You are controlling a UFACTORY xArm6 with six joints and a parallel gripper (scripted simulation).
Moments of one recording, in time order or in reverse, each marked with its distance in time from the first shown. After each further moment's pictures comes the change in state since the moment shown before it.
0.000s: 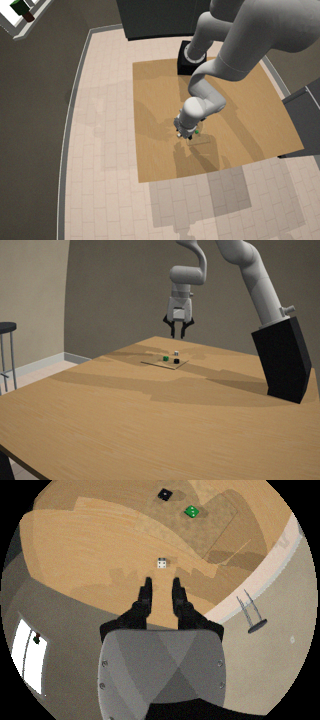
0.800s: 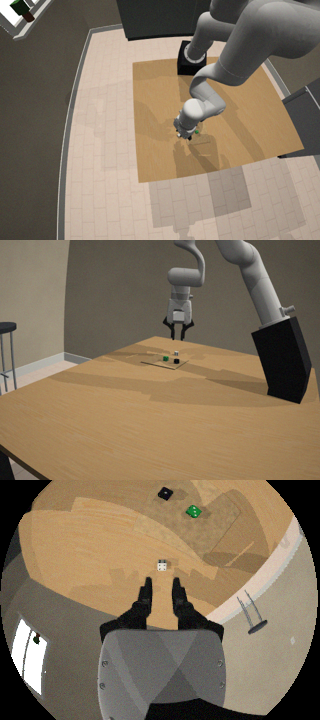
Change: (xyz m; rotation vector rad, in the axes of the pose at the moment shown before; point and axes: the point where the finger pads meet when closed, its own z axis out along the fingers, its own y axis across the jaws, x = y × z) arm 0.000 0.000 0.009 0.004 0.001 0.000
